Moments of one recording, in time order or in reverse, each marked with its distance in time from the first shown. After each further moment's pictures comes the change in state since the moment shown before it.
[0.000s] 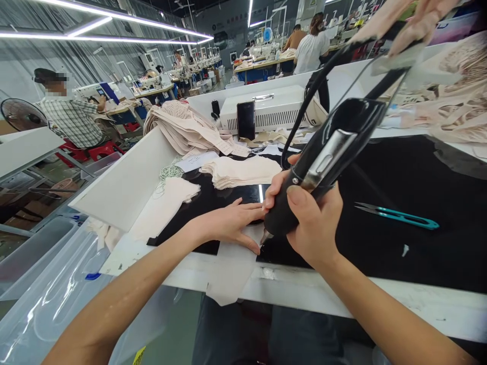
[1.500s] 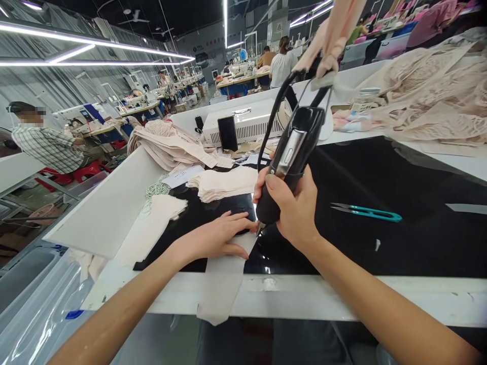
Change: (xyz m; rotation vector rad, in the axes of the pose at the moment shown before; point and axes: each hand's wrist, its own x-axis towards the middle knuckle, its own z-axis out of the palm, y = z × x) left_hand -0.009 -0.005 0.000 0.027 0.096 0.078; right_hand 0.029 0.013 -0.014 -0.123 0.087 -0.060
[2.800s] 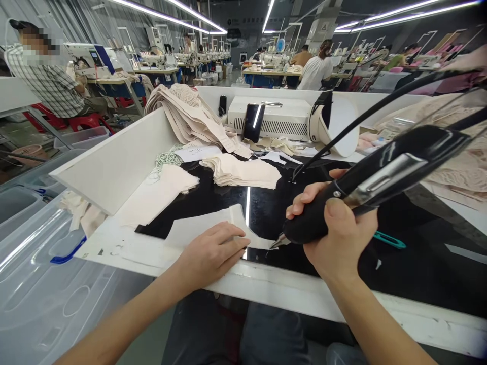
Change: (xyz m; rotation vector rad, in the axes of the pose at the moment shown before) left_hand -0.053 0.042 0.085 0.249 0.727 0.040; right_hand -0.026 -0.035 -0.012 -0.020 0.041 -0.002
